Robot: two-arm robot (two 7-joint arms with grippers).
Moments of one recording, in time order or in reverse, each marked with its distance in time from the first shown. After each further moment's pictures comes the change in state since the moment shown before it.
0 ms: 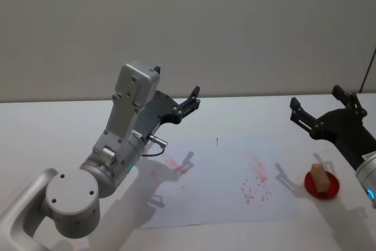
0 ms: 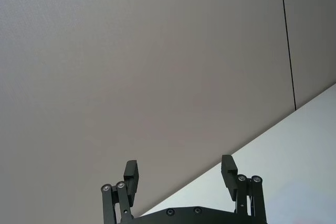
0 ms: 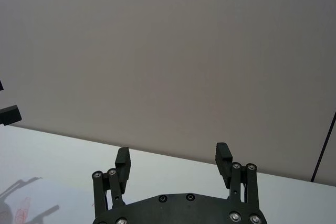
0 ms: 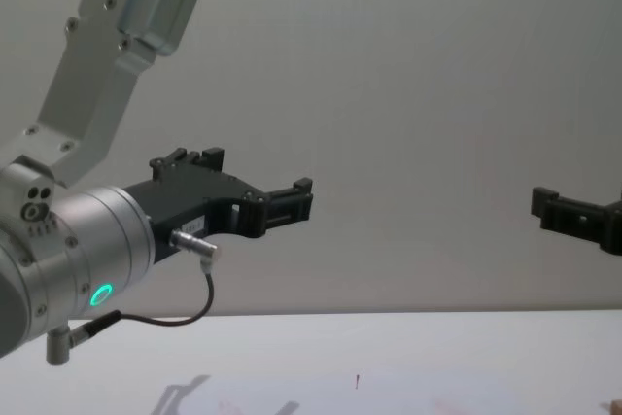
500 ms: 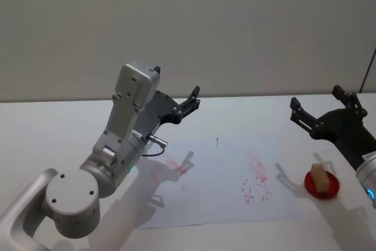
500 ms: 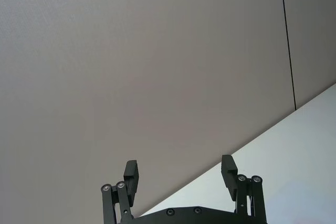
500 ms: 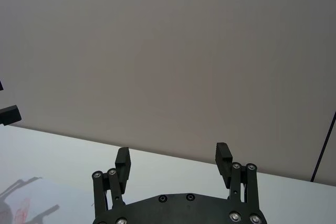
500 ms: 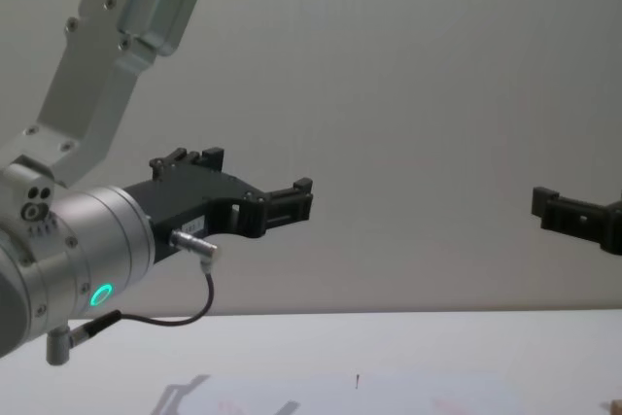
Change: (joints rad) left arm 0.000 0.000 0.000 0.000 0.000 0.000 0.000; right arm 0.000 0.000 0.001 0.000 0.000 0.000 0.001
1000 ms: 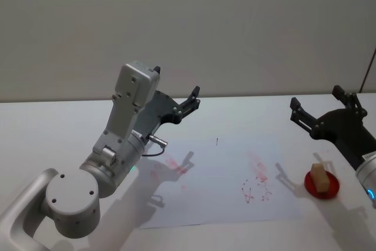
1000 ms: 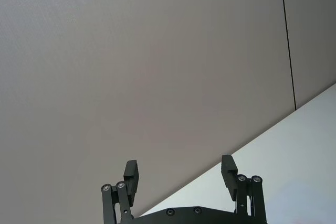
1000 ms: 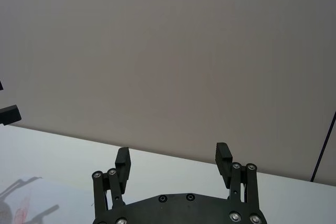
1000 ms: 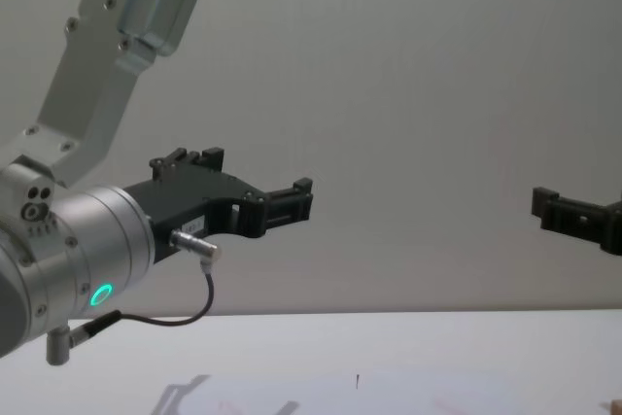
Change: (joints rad) left arm 0.000 0.000 0.000 0.000 0.000 0.000 0.000; right arm 0.000 0.000 0.000 0.000 -0.001 0.000 0.000
